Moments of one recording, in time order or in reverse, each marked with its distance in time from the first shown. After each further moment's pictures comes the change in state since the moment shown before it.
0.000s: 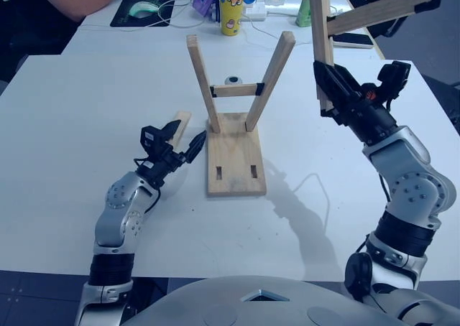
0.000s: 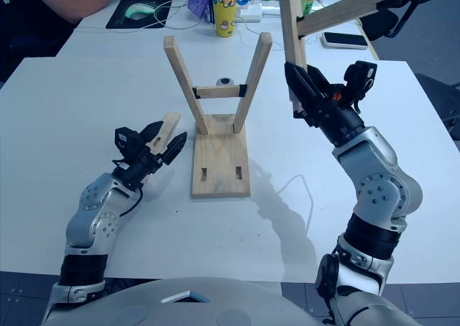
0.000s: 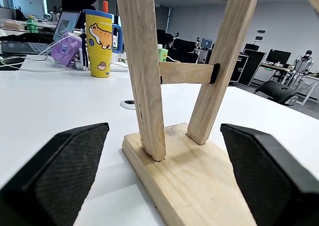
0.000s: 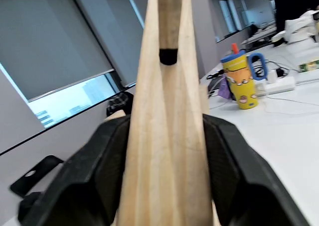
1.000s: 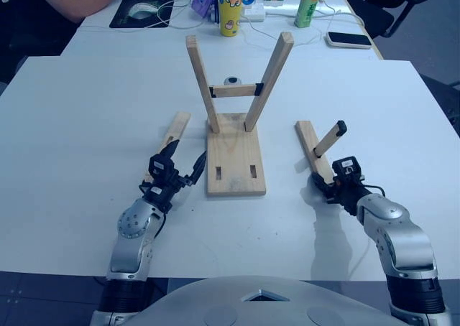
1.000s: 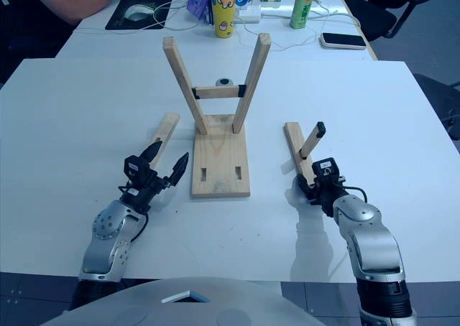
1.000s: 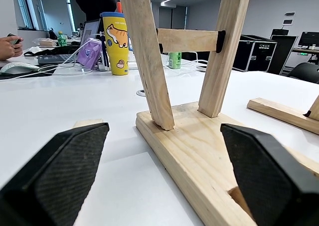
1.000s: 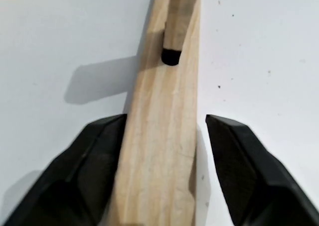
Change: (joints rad) left arm 0.188 -0.071 -0.095 0.050 0.242 -0.337 0.103; right arm 0.453 -0.153 0.321 -0.038 -0.793 0.024 -0.128
